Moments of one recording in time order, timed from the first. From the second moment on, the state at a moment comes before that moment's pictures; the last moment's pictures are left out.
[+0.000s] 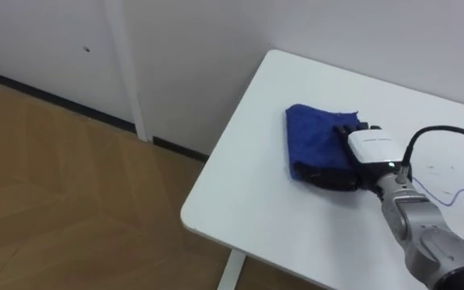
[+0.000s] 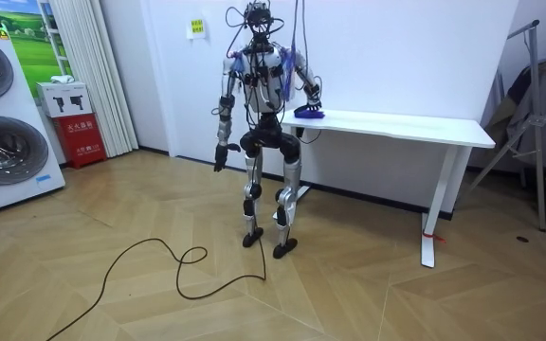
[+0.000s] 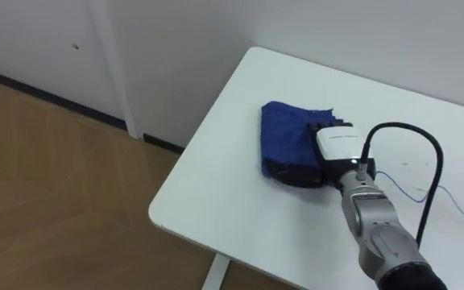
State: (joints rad) left arm 0.27 0.27 0.05 0.92 0.43 0.16 0.01; right arm -0.20 -0.50 0.37 0.47 -1.02 0.15 -0.08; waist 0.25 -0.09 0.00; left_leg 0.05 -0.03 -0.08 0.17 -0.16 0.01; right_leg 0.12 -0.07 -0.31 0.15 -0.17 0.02
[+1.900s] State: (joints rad) left arm 0.30 0.23 0.05 0.92 0.39 0.17 0.04; right arm -0.19 -0.41 0.20 0.56 -0.54 0.12 -0.17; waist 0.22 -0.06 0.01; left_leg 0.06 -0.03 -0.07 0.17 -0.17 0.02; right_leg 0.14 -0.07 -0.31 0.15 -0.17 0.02
